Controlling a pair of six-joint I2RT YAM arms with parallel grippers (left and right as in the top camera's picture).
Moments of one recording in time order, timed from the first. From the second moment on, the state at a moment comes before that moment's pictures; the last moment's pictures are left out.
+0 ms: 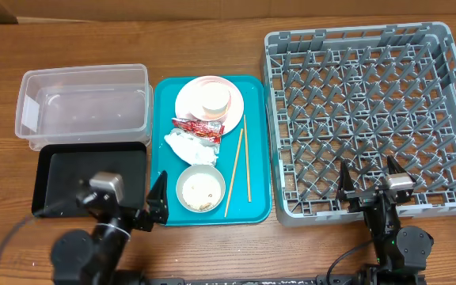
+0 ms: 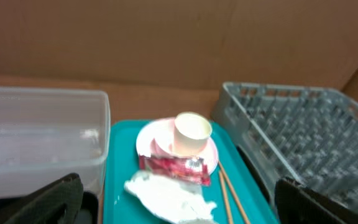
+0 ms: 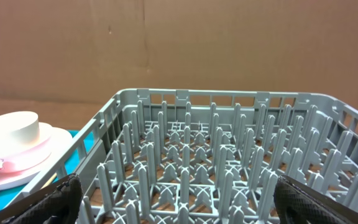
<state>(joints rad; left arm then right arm) -0.01 0.27 0.60 -0.56 0.25 -0.19 -0.09 0.01 0.02 -0.02 -0.21 -0.01</state>
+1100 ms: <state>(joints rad) -0.07 1.55 1.55 -1.34 0.38 -0.19 -0.09 0.01 0.02 -0.02 -0.21 -0.01</state>
